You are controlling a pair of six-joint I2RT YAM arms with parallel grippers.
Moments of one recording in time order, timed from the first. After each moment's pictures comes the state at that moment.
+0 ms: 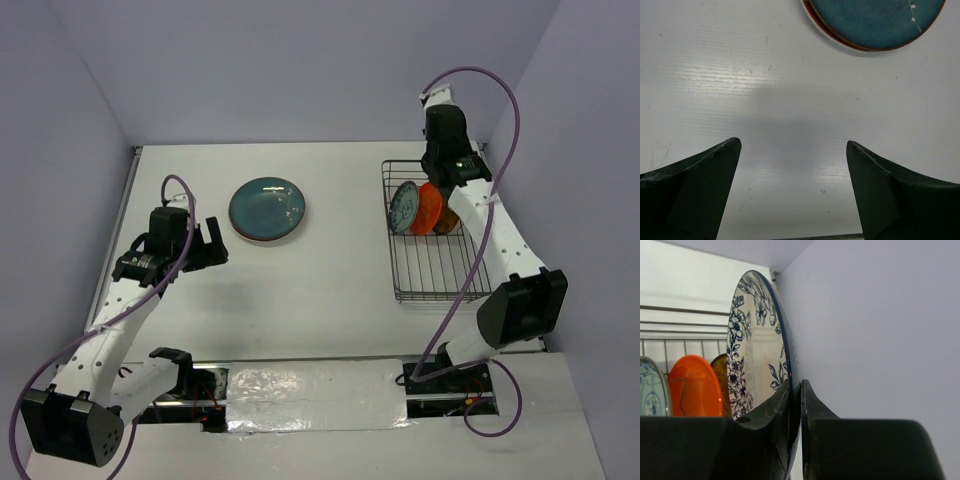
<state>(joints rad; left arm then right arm) -0.17 0.95 0.86 -0.69 -0.05 -0.37 0.21 1.52 1.52 -0.41 0.69 -0.42</state>
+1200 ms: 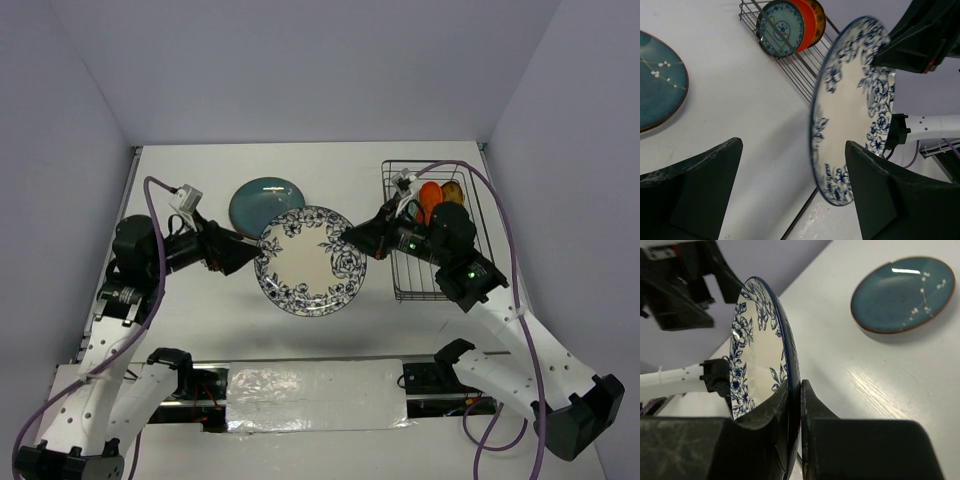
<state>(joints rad) -0.14 0.69 0.81 -0.27 0.76 -0.42 0.52 0.87 0.85 -0.10 -0.48 0.47</state>
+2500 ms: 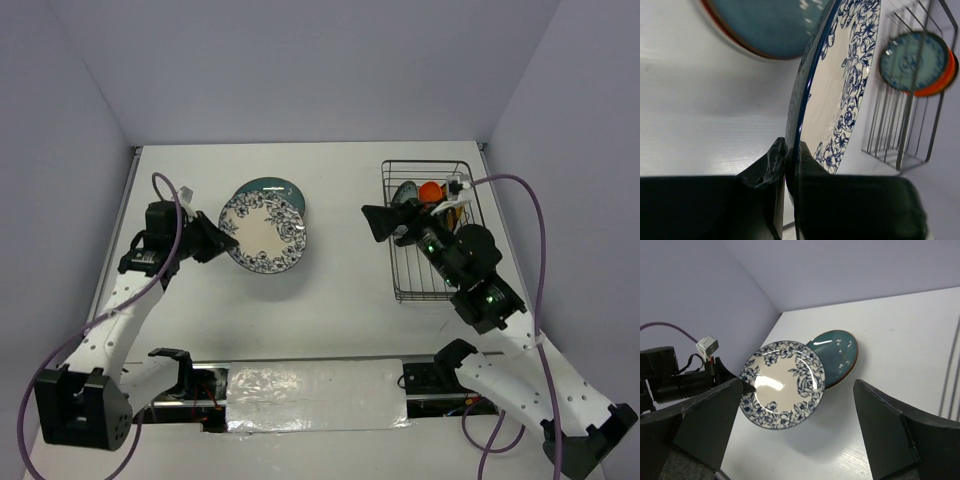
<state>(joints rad) -0.09 1.00 0.78 -0.41 0.36 -0.71 0.56 0.72 0.80 -0.01 0.04 0.57</state>
